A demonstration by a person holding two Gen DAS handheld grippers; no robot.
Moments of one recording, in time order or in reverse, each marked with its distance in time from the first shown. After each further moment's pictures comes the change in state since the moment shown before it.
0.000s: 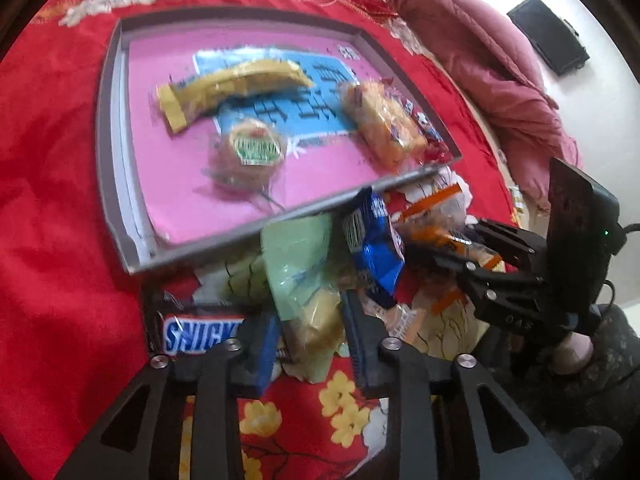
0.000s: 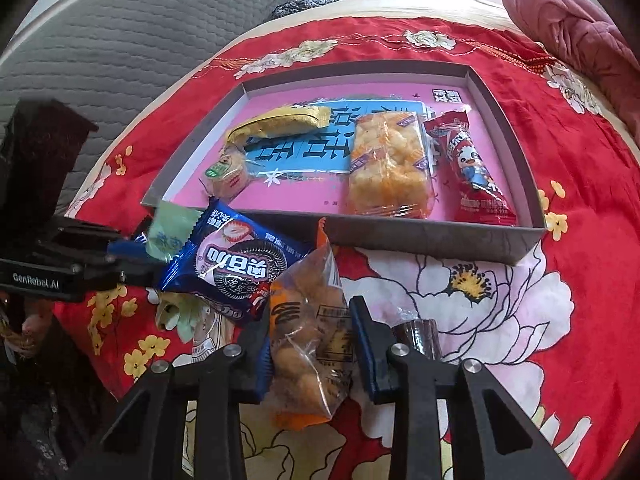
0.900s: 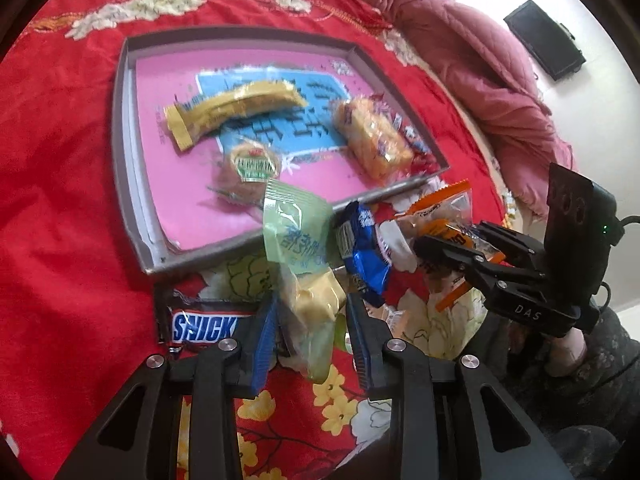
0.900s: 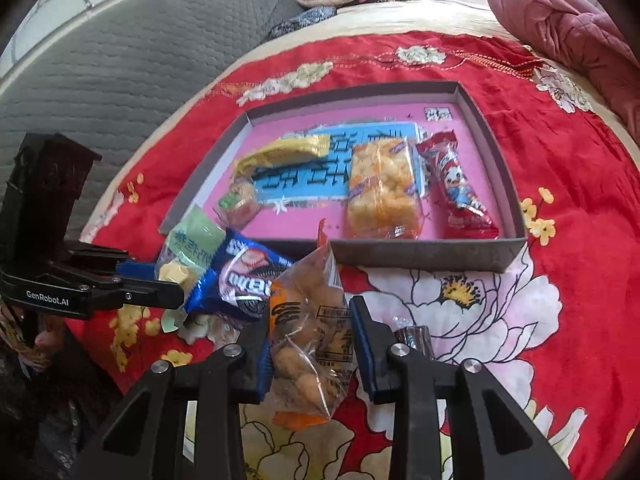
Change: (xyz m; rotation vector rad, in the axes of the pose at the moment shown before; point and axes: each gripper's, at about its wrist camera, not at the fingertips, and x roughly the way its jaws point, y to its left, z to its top) left arm -0.025 -0.008 0.001 0.011 -0.047 0.015; right arm -0.024 -0.004 0.006 0.055 -0.073 0.045
